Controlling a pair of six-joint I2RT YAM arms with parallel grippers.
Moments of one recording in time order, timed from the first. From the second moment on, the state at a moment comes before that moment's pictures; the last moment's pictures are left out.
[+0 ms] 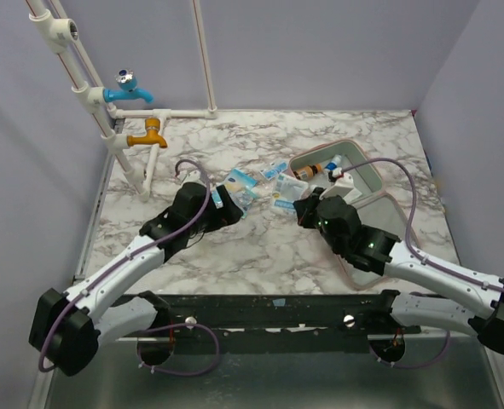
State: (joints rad) left arm -0.59 0.98 0.65 -0.27 -0.04 -0.81; right arm 0.97 1.03 0.75 -0.11 0.57 0.71
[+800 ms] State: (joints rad) left arm -0.55 1.66 1.26 -0.48 -0.08 -0.54; right arm 0.23 1.30 0.78 -0.04 0.19 0.58
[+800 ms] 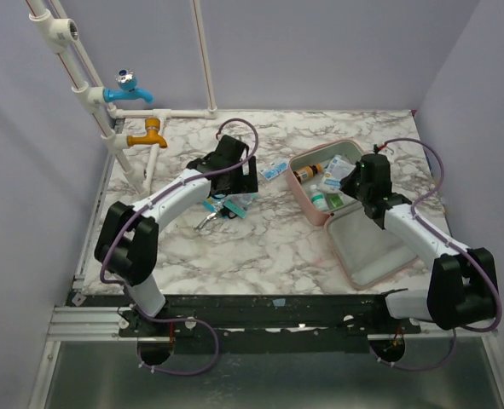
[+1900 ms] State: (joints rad) left arm -0.52 2.06 1.56 -0.62 -0.05 -0.41; right arm 0.19 1.06 0.65 0.03 -0.01 0.70
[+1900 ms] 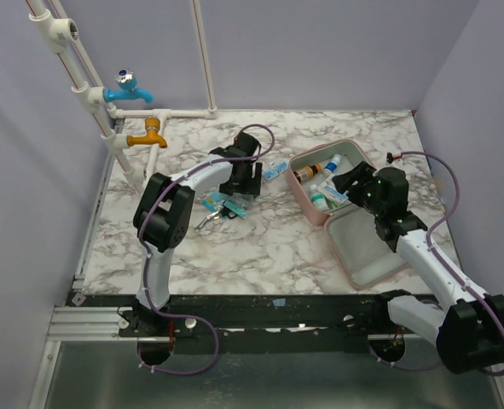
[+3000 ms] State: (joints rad) left arm -0.54 1.88 1.58 -0.68 -0.01 -0.40; right arm 0.19 0.94 0.61 -0.06 -0.05 0.71
